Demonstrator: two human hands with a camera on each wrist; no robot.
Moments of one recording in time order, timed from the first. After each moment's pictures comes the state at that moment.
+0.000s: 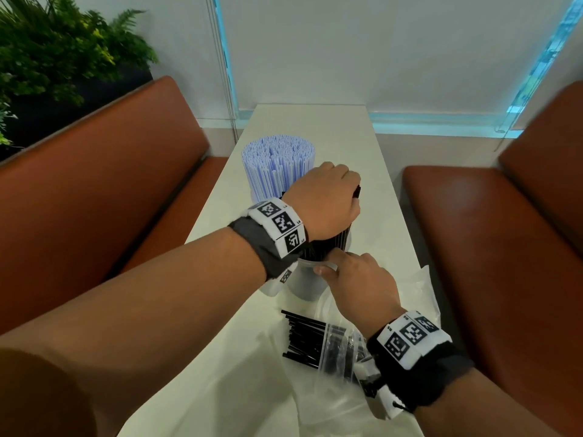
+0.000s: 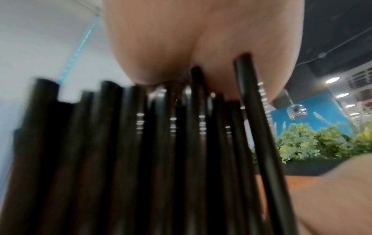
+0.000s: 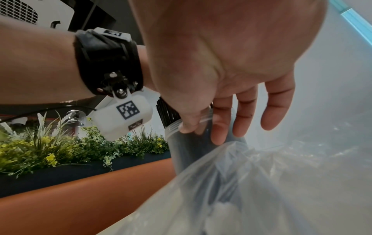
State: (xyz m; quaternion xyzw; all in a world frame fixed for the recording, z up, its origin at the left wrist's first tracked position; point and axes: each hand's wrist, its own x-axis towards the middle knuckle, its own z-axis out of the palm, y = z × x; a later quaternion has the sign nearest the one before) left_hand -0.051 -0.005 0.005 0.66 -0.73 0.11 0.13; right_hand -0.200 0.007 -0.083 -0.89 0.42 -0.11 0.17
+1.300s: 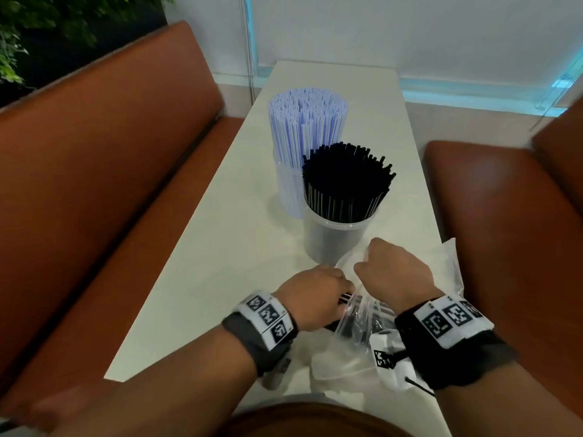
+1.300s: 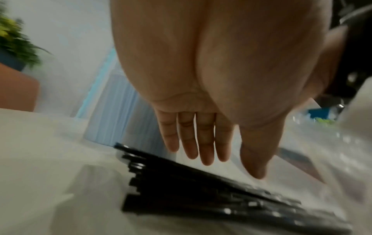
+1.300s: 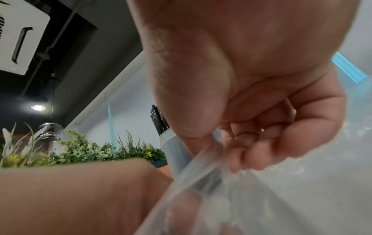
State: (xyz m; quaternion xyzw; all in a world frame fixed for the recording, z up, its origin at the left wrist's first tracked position) left_hand -0.093 0.120 -0.132 0.67 -0.71 -0.18 0.08; right_hand -0.213 0.012 -0.090 -0.85 0.50 0.04 0.16
